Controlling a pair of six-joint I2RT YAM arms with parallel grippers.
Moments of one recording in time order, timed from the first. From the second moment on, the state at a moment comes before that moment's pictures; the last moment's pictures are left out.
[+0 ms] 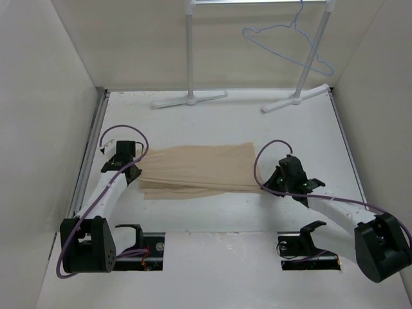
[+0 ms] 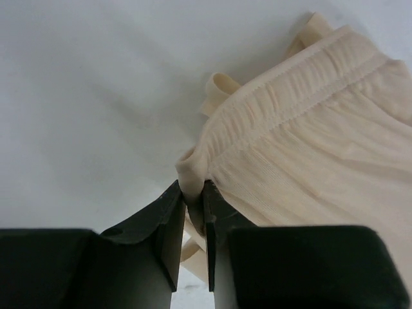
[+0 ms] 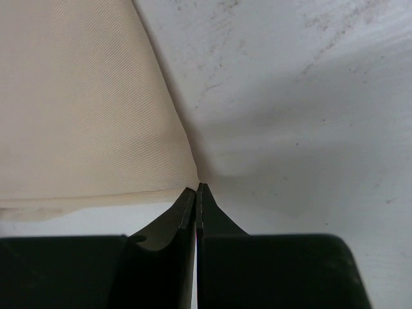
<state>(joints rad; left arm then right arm) -0.01 1.16 0.68 -0.54 -0.37 -0.67 0.39 1.08 0.41 -0.22 -0.04 0.89</state>
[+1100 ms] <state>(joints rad) -0.48 1.19 0.67 -0.47 -0.37 -0.94 0.53 1.05 1.00 -0.55 0.10 0.73</state>
